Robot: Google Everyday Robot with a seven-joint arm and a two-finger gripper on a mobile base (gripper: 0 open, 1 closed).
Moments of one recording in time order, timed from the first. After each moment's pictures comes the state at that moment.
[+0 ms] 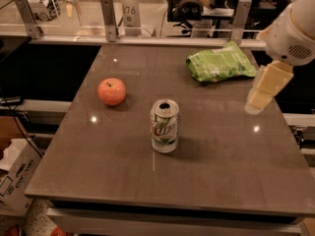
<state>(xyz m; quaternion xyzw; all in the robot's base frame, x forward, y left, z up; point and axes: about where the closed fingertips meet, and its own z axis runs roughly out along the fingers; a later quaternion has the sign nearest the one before) 0.519 -0.210 0.953 -0.58 0.78 -0.04 0.21</state>
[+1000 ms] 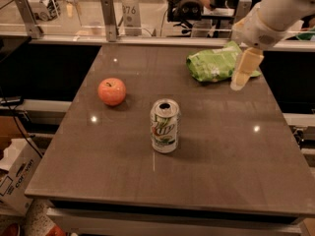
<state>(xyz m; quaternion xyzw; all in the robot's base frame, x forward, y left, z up) 0.644 -0.211 0.919 -0.64 0.73 -0.04 0.23</state>
